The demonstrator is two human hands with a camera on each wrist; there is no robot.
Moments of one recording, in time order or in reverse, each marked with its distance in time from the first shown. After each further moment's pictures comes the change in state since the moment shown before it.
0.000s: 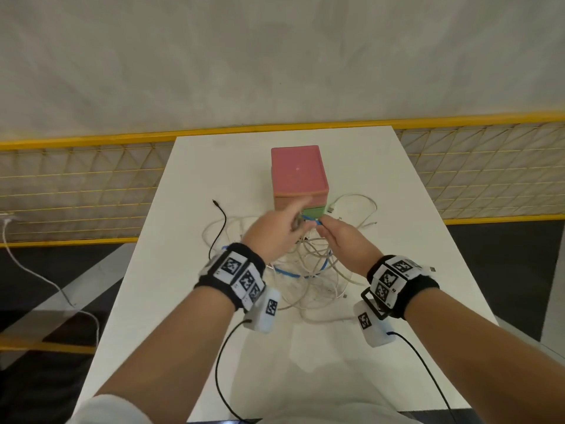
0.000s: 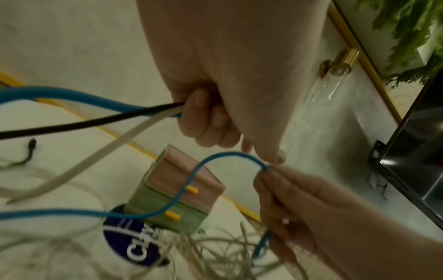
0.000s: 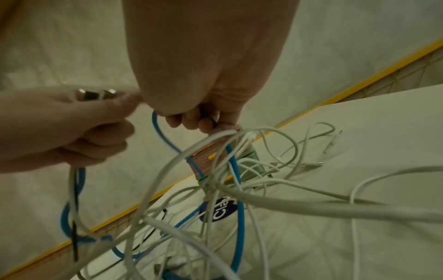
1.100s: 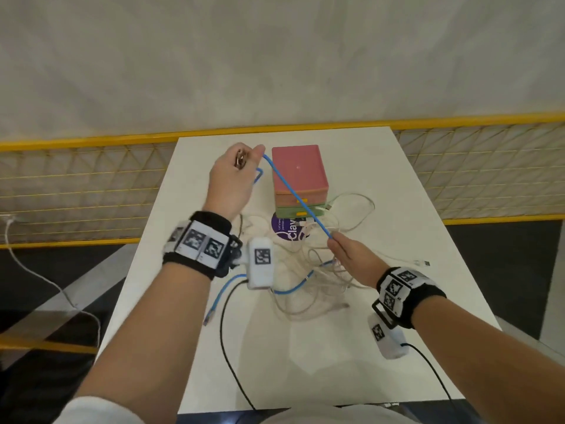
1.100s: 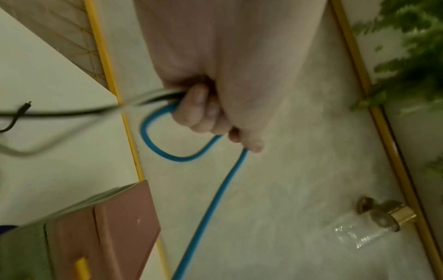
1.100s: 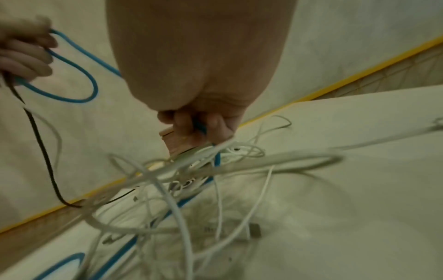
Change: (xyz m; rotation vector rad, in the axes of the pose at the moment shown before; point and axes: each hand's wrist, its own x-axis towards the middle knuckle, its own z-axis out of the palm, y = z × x) left_hand 0.010 -0.001 -0.074 -0.501 0.558 -0.283; right_hand -0.030 0.019 0.012 0.038 -0.094 0.146
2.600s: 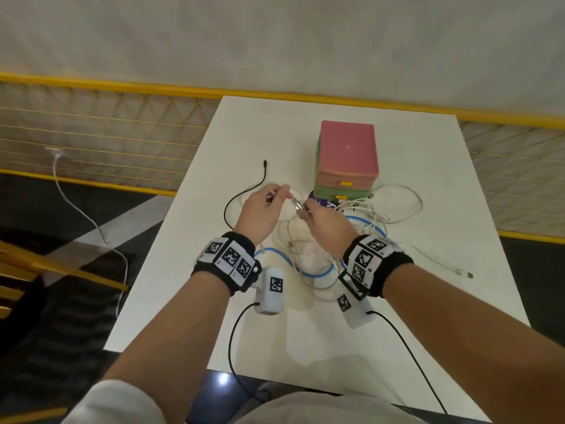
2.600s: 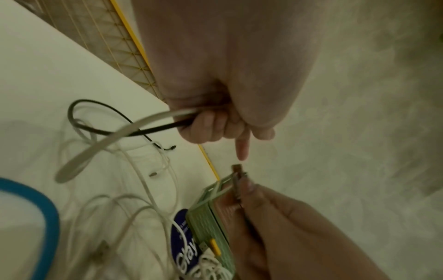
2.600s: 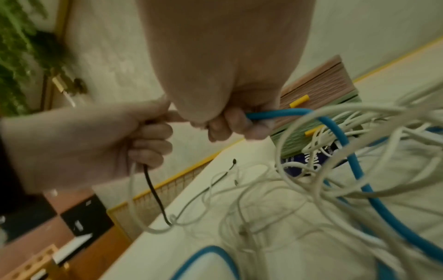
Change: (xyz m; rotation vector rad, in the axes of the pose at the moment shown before) left_hand -0.048 -0.099 -0.010 0.065 -0.151 -0.248; right_hand 0.076 -0.081 0.059 -0.224 -0.010 -0.173
